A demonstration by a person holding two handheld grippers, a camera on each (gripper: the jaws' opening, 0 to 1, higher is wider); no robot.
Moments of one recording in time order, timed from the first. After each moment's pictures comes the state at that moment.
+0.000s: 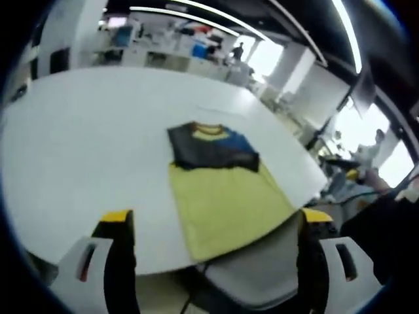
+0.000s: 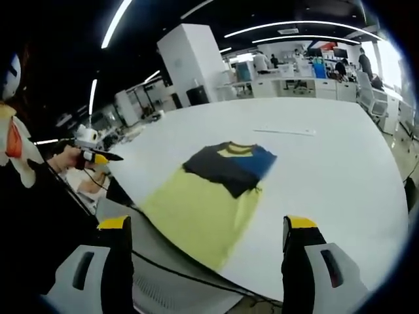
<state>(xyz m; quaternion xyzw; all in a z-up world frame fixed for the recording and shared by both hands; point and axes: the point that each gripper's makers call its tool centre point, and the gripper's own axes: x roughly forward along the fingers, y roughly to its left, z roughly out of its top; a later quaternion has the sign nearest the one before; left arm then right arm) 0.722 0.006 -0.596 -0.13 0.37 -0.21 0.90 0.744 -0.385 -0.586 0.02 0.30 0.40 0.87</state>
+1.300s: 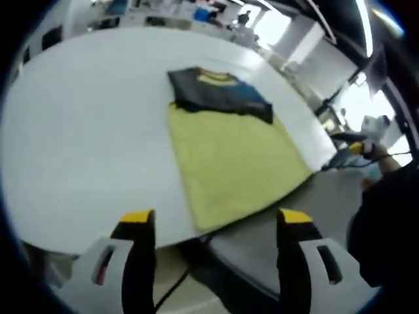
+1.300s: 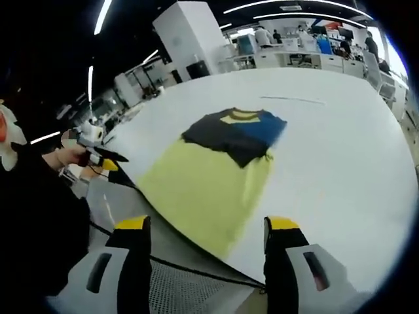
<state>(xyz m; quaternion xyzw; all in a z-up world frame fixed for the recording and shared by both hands) 0.691 -0.005 -0.705 -0.11 0.48 -0.22 0.84 0.738 -0.366 -0.658 0.01 0.39 0.41 0.83</state>
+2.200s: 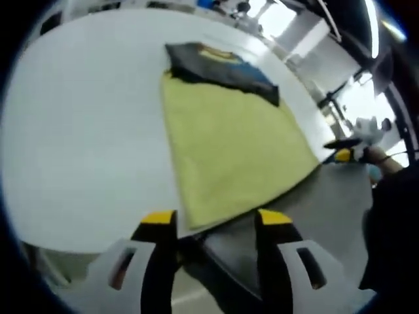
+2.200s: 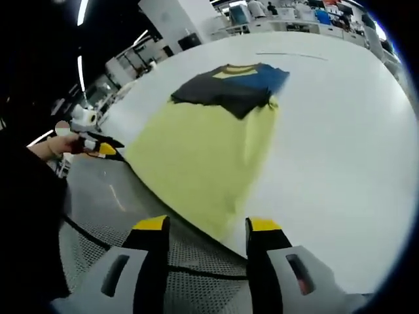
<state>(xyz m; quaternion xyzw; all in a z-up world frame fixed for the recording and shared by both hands) 0.685 -0.021 -0.753 -0.12 0.51 -0.22 0.82 0.720 -0.360 -0.742 0.00 0.48 0.40 0.78</state>
